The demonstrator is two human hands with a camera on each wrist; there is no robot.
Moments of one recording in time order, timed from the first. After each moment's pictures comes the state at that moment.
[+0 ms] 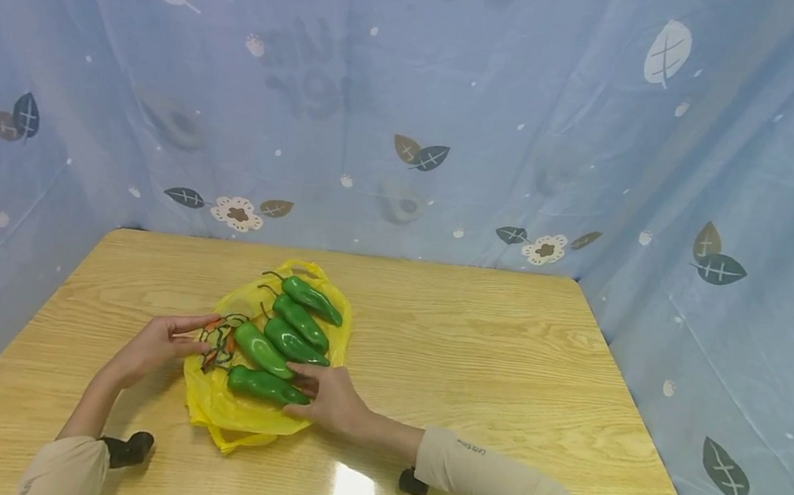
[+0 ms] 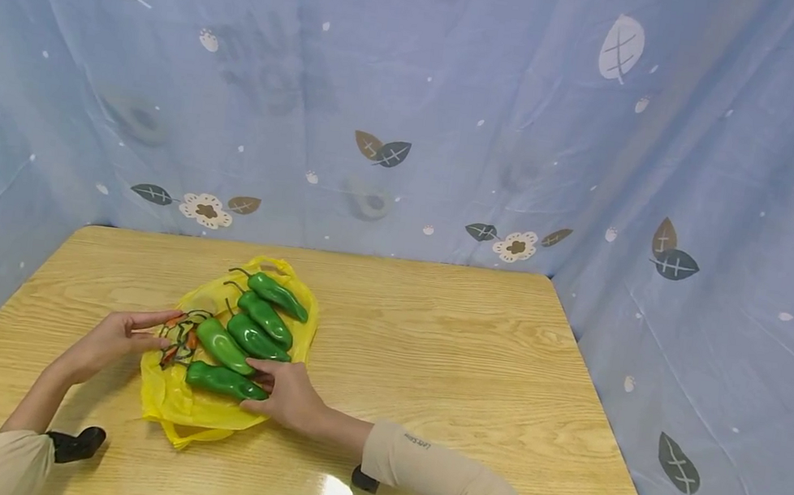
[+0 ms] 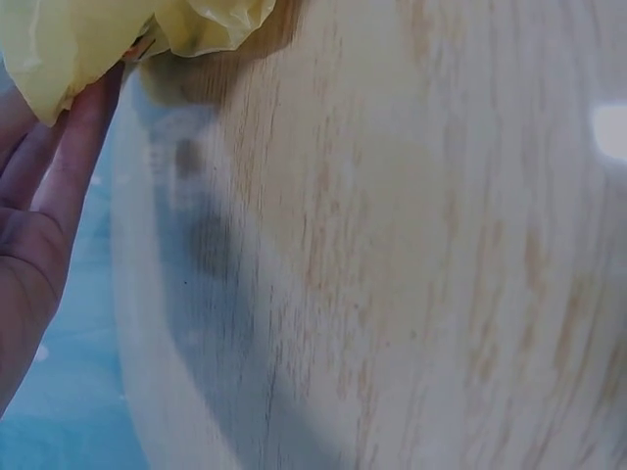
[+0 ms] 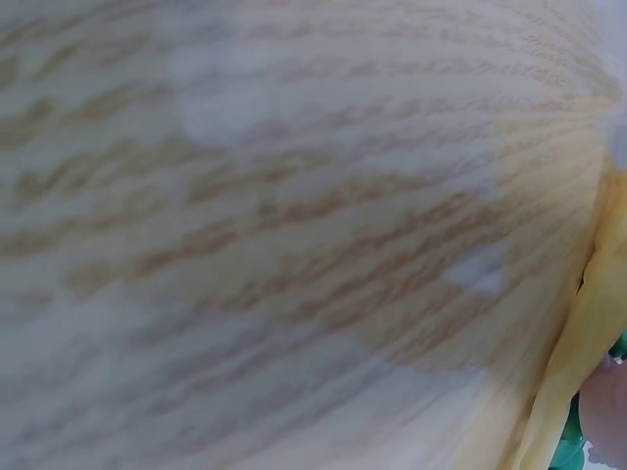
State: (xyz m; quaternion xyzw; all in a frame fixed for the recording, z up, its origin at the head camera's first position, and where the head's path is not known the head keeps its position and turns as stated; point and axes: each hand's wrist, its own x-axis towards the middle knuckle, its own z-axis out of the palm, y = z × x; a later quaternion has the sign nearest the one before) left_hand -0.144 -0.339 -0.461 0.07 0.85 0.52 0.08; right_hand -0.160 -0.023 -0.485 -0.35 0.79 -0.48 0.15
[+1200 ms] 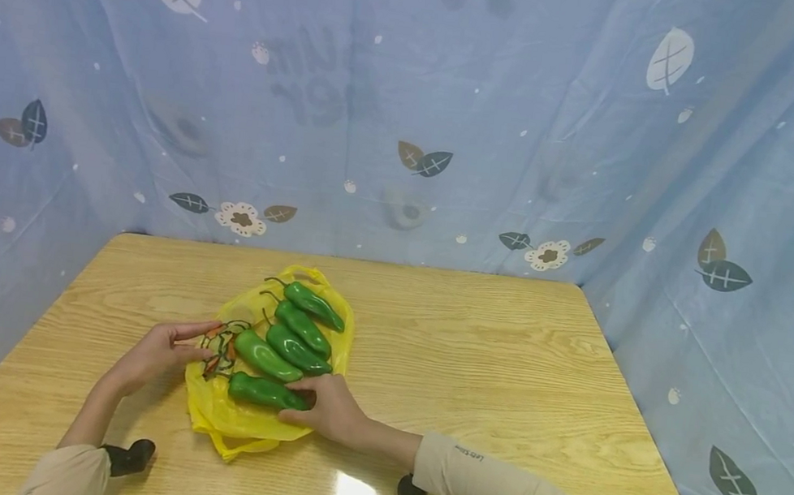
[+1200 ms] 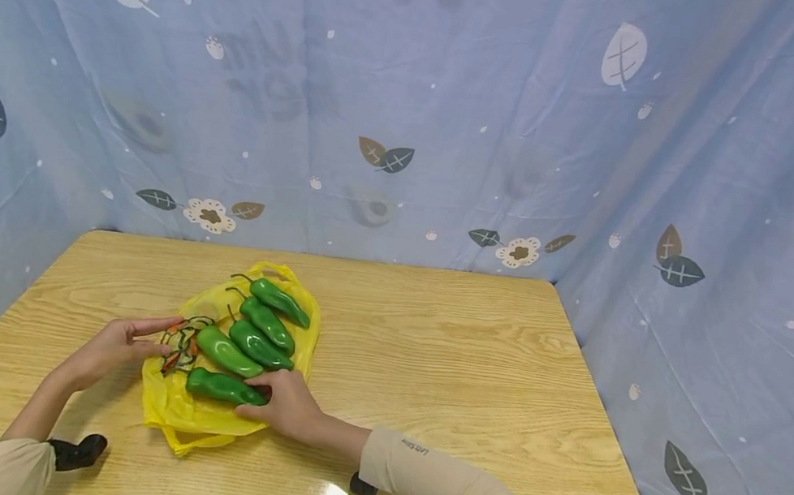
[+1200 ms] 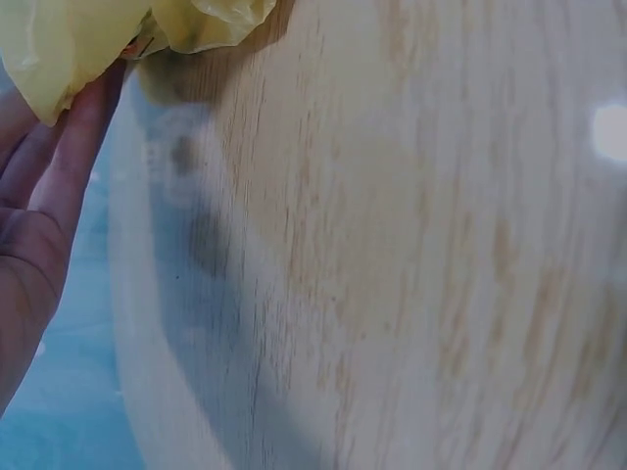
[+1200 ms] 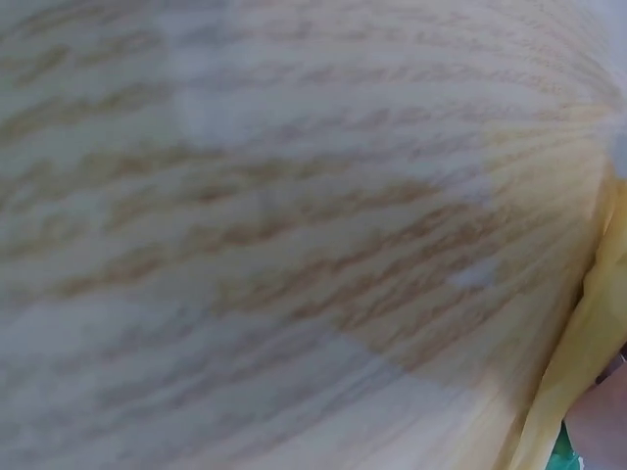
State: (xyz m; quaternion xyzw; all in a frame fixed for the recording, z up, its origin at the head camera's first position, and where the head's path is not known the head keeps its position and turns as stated) left_hand -0.140 -0.339 -0.466 0.06 0.85 0.52 0.07; right_hand -0.160 -0.027 -0.483 -0.39 0.83 -0.39 0.10
